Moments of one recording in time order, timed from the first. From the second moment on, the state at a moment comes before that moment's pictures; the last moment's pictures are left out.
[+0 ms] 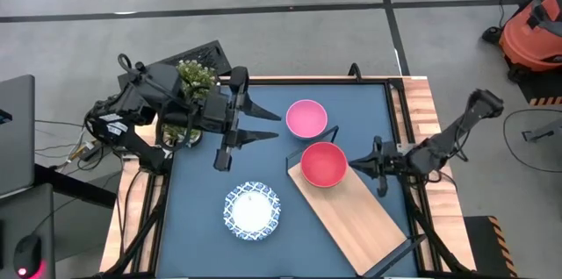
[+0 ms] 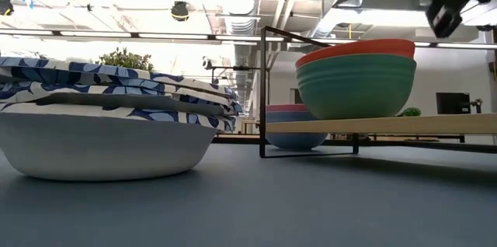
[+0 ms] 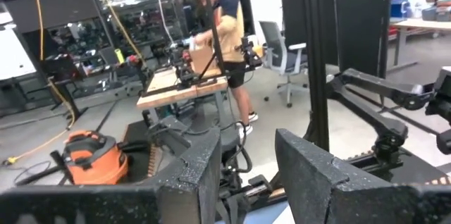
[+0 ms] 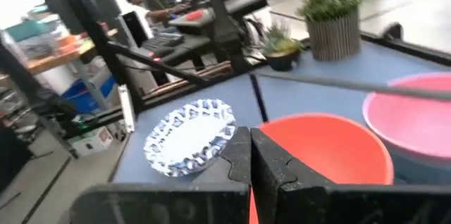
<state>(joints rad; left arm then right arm) -0.20 1.61 2.25 -0.59 -0.08 0.19 0.65 0.57 0.32 0.11 0.75 0.45</state>
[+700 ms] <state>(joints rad) -0.15 1.61 2.25 -0.68 -0.12 0.14 0.51 0.64 0.24 0.11 0.64 0.60</state>
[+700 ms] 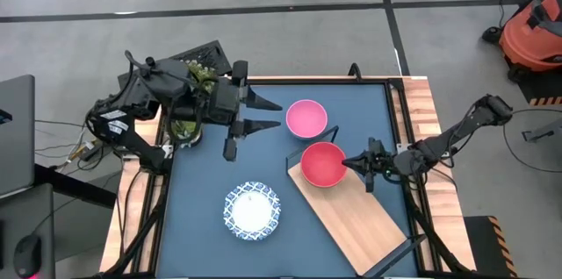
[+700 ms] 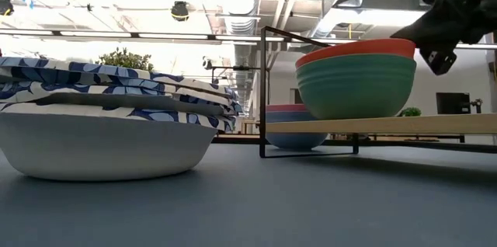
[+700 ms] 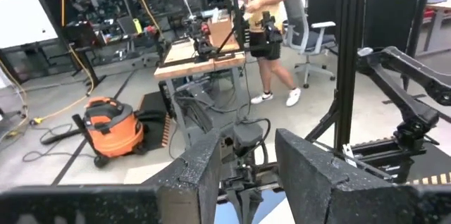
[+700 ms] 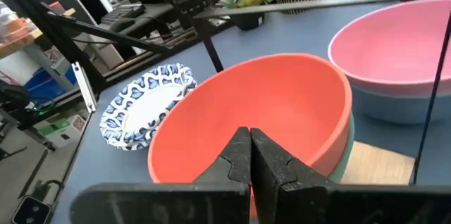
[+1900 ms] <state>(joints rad) 0.25 2.00 2.25 -1.31 0.08 0.51 0.51 0.54 0.37 0.26 0.63 0.44</state>
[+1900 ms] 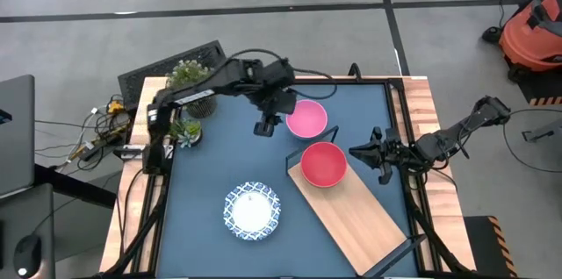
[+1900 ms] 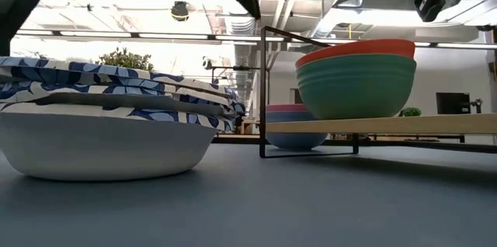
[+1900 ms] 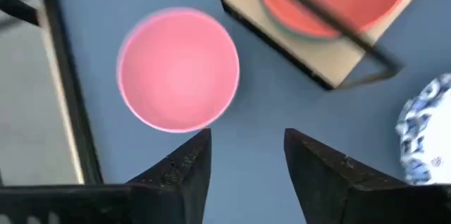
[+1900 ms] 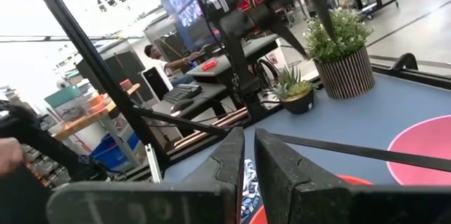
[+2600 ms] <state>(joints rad) 0.29 1.87 2.25 -1.30 0.13 0.37 0.51 0.54 0.37 0.21 0.70 0.43</state>
